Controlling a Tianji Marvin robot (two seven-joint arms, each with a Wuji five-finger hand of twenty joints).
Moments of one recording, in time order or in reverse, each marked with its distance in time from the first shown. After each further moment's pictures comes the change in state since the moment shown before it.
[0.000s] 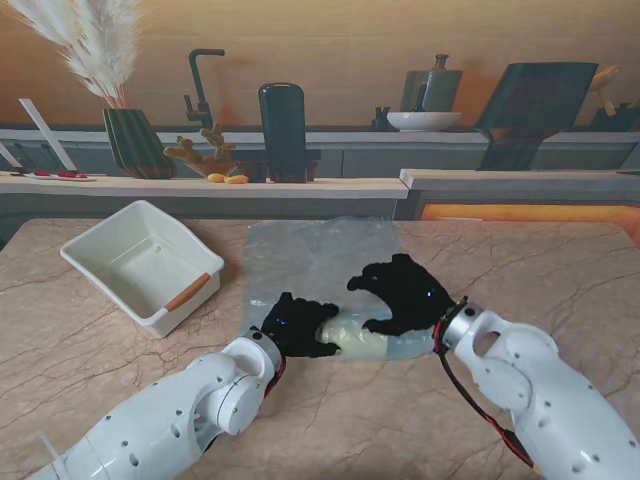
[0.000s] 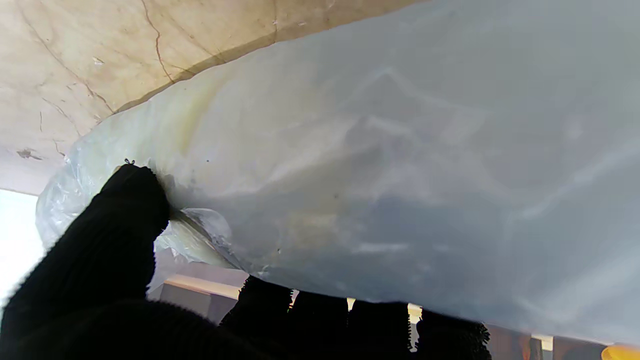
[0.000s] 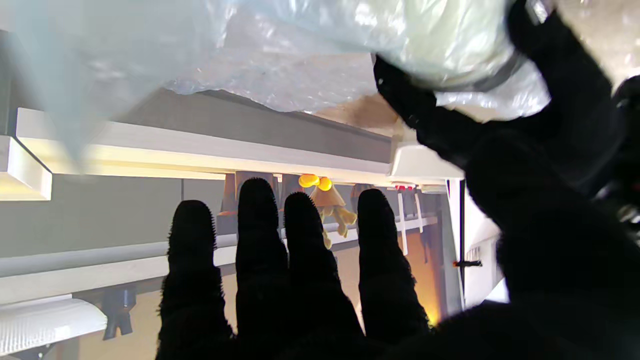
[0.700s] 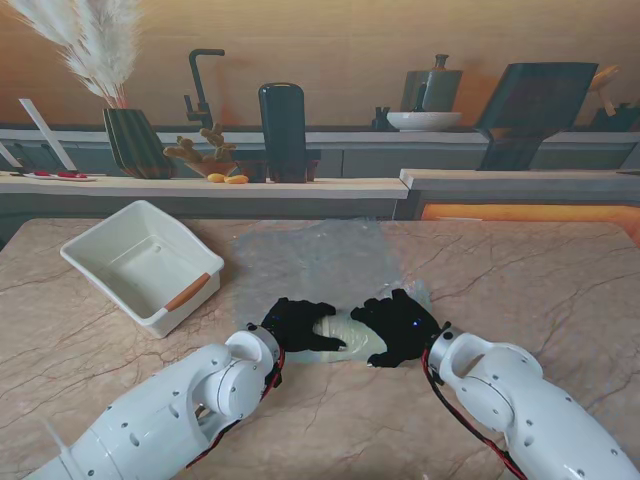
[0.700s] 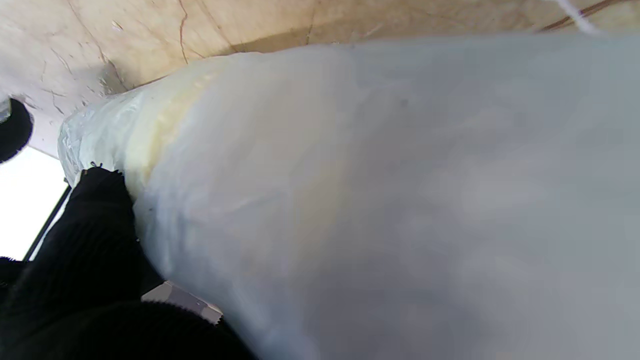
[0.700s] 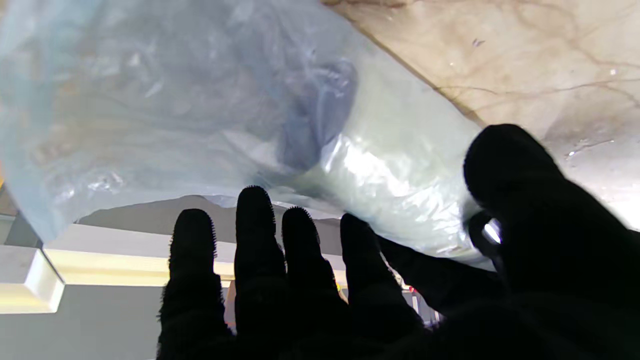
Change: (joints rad) left arm -0.014 -0.032 -0.032 0.054 -0.226 0.002 -0.025; right arm 0.006 0.039 -0.134 0.030 -0.052 0.162 0.161; left_hand -0.003 0.035 -0.161 0.002 0.062 -0.007 0.012 0.013 0.021 0.002 0.019 -0.016 -0.019 0.003 -0.033 -0.009 -0.027 0.000 -0.035 -0.039; right_hand -0.008 -0.029 0.000 0.001 -0.107 0.162 -0.121 -0.012 -0.105 0.026 -0.037 -0.005 -0.052 0.018 -0.011 -0.001 -0.066 -0.008 0.004 0.000
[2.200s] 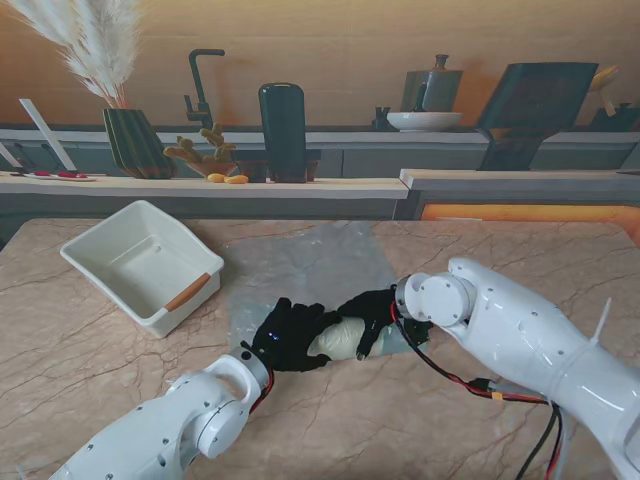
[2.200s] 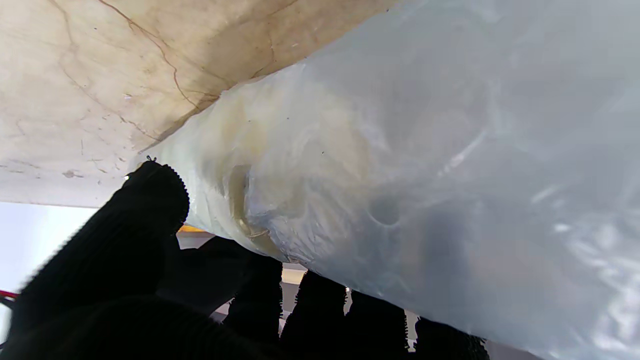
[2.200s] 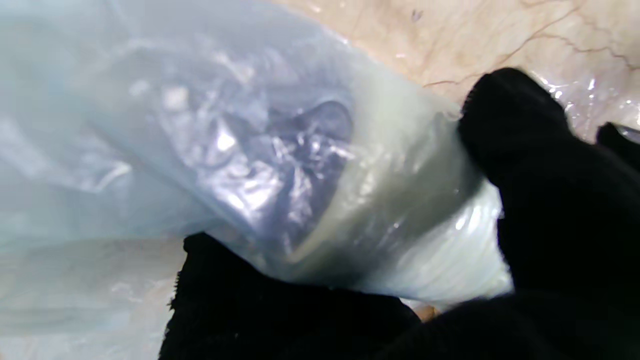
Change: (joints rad) left arm 0.129 0.067 -0.048 -0.098 0.411 -0.116 0.126; right arm 0.696 -0.034 -0.643 0.491 0.871 0.090 0.498; left_hand 0.020 -0.050 0.234 -0.006 -0.200 -0.088 -0.003 -0.035 -0.185 -0.022 -0.071 -0.034 -0.006 -0.032 -0.025 -0.029 0.034 -0.006 -0.027 0.009; right_hand 0.076 -0.252 0.112 -0.089 0.030 0.082 0.264 0.207 0.144 -0.014 0.412 0.362 0.063 0.008 0.499 0.375 0.150 -0.137 0.684 0.194
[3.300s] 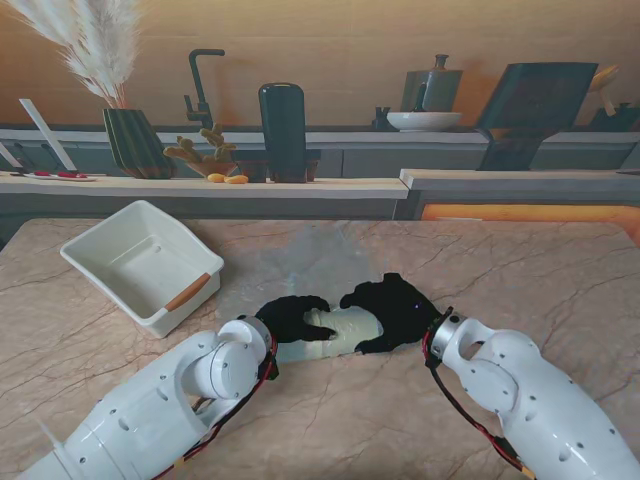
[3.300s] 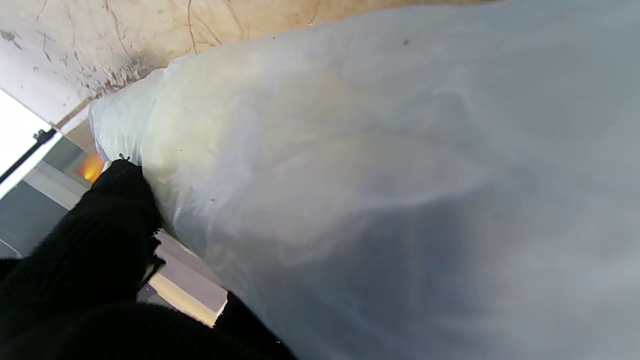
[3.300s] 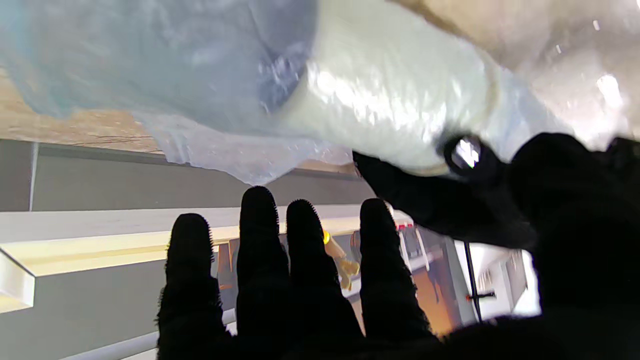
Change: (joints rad) left arm -0.127 -0.072 -0.020 0.085 -0.577 0.189 -0.209; right arm -0.635 0.003 0.666 -0.406 -0.722 -0.225 -0.584; left_hand -0.042 -0.031 -0.023 -0.023 0.161 -0.024 0.069 0.020 0.208 0.016 0.062 0.044 0.206 0.027 0.214 0.064 0.132 -0.003 0.190 0.004; right_hand -0.196 0.264 -0.166 0.102 0.000 -0.246 -0.152 -0.130 -0.105 -0.019 -0.388 -0.294 -0.059 -0.034 -0.528 -0.346 -0.187 0.159 -0.682 -0.160
